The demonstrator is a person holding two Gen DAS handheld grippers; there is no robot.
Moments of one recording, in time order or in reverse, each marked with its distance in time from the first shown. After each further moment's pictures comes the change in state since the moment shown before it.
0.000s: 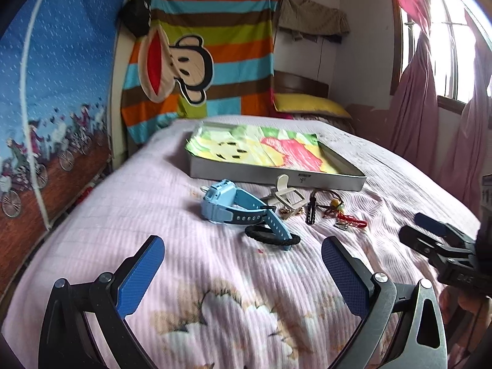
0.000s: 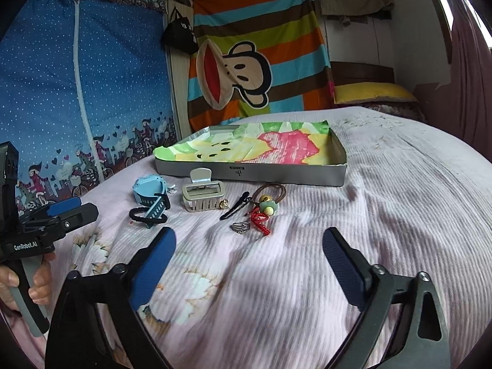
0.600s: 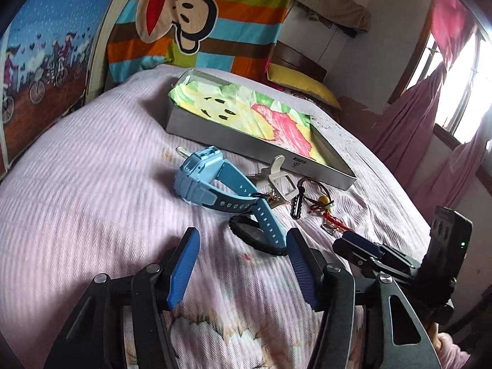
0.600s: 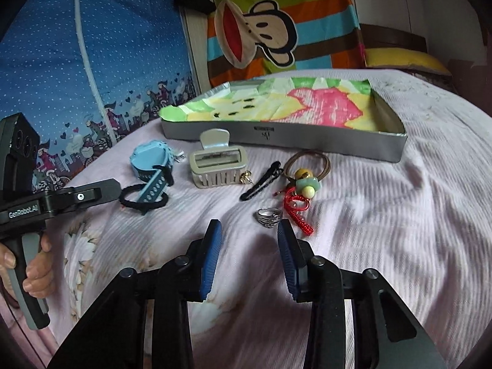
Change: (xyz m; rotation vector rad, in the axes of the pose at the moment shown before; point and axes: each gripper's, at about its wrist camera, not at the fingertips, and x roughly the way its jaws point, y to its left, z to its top) left arm 0.056 0.024 0.005 -0.224 0.198 -0.181; right arm 0.081 0.016 0.000 -0.009 0.210 0.120
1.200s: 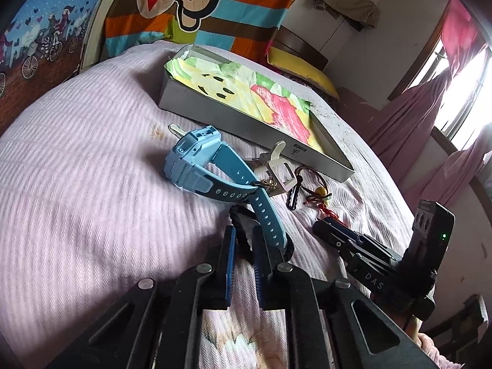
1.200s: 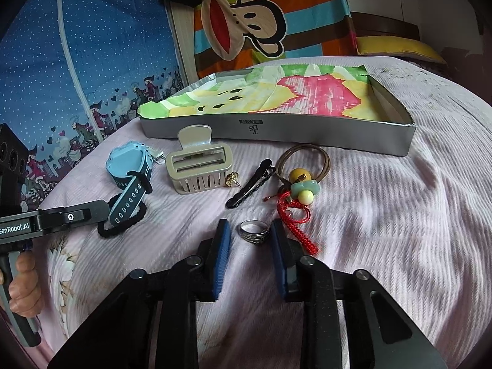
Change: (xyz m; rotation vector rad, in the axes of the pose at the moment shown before) left arm 0.015 0.006 0.002 -0.053 0.095 -0.054; right arm 0.023 -0.005 0.006 0.043 0.038 -0.025
